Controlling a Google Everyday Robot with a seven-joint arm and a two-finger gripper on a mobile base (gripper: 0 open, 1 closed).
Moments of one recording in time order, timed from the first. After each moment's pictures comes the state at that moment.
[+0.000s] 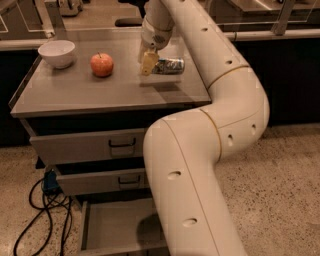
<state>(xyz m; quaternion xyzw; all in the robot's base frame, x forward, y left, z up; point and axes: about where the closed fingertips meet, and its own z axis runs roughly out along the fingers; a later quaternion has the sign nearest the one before) 0.769 0.038 0.877 -0.75 0.63 0.05 0.19</state>
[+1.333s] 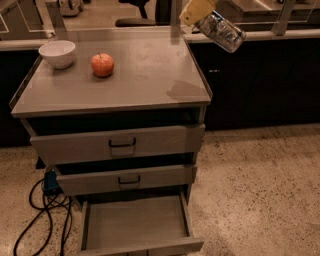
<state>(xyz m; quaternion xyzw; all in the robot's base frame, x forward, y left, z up) 0.657 -0.079 1.073 -0.52 0.75 0.01 0.40</state>
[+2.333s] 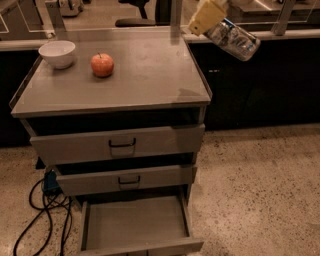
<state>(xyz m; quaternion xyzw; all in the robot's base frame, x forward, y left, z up) 0.611 -0.088 1.071 -0.54 0.75 -0.01 0.38</state>
